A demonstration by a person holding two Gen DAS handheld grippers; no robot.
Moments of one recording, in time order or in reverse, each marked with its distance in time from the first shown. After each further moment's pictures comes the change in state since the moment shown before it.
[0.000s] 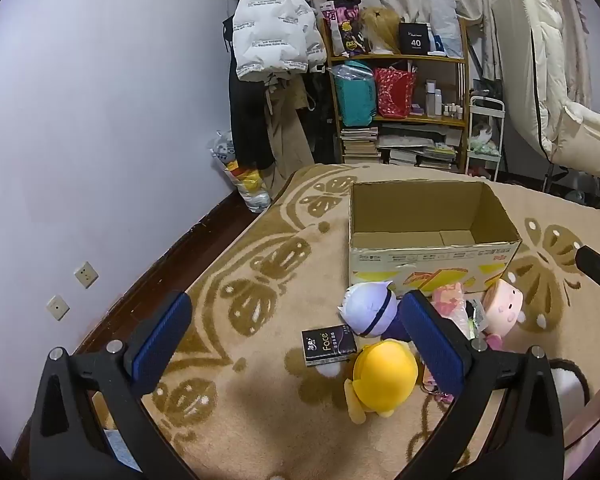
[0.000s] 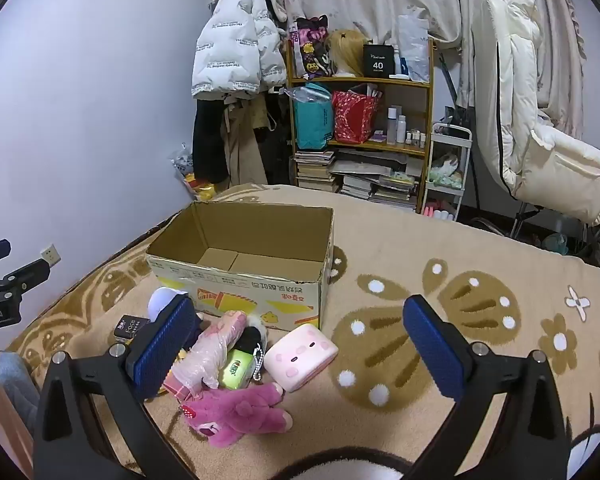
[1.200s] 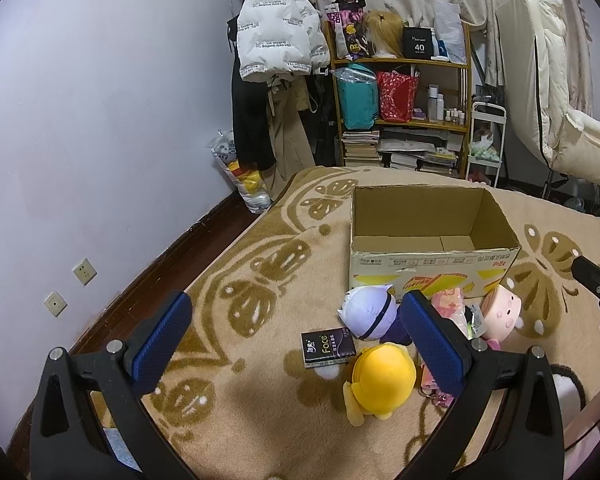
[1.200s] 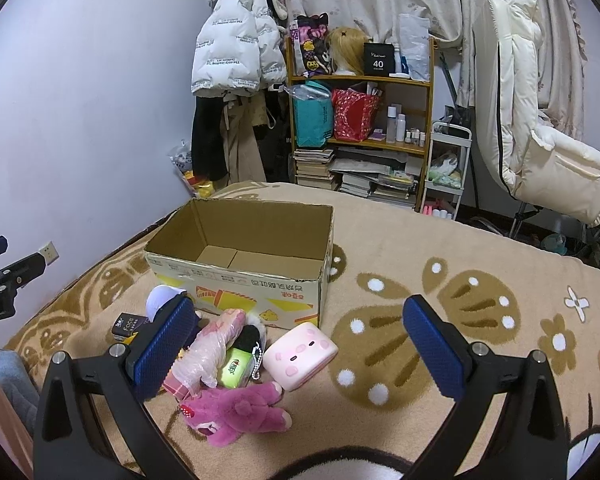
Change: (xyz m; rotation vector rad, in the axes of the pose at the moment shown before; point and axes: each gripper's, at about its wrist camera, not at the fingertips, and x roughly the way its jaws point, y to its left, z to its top) left arm -0.001 0.002 0.000 -0.016 -0.006 -0.001; right arm 0.003 0.001 -0.002 -0.006 -0.001 -0.006
